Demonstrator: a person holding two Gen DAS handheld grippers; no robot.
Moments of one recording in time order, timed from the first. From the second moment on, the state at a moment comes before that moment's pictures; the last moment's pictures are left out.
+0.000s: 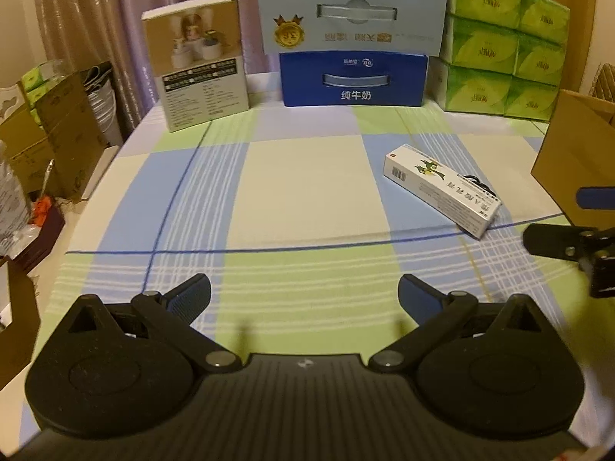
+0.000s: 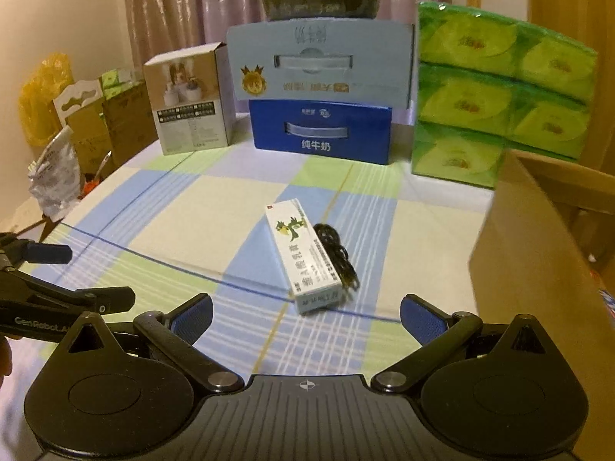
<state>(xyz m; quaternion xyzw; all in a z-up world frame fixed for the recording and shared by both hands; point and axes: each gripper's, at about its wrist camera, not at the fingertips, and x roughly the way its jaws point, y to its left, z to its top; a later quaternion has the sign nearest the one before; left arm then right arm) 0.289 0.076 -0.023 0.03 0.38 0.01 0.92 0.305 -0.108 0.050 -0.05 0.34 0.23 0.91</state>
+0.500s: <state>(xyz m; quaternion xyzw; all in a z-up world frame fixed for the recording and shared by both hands) 0.318 0.083 -0.044 0.05 0.38 0.01 0.92 0.375 -0.083 -0.001 -0.11 0.33 0.25 0.90</state>
